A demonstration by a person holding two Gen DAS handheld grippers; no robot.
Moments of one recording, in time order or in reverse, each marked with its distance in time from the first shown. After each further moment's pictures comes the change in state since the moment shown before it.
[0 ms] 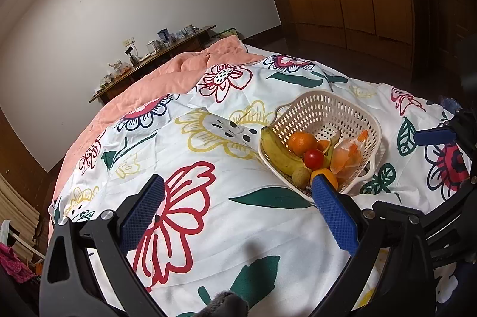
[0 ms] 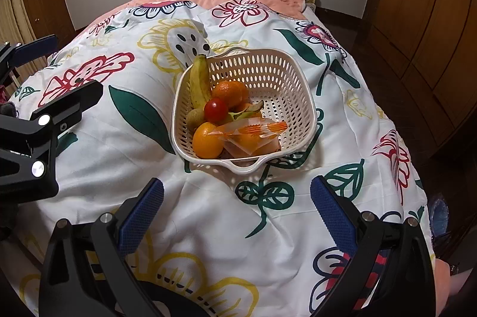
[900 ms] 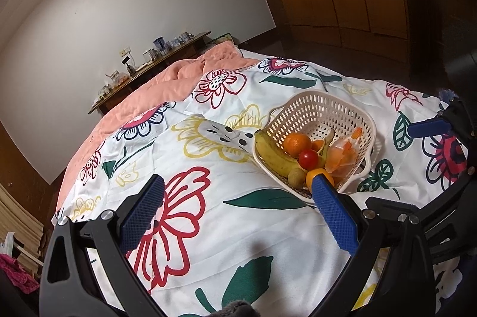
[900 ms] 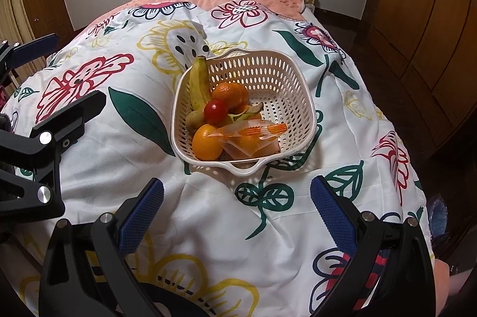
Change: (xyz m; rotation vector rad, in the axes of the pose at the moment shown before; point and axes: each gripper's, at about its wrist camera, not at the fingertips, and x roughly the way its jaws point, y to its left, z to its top) left arm -0.003 -0.008 -0.001 0.045 -0.024 -0.002; right arm 0.000 0.002 0.001 0.002 -0.004 -0.004
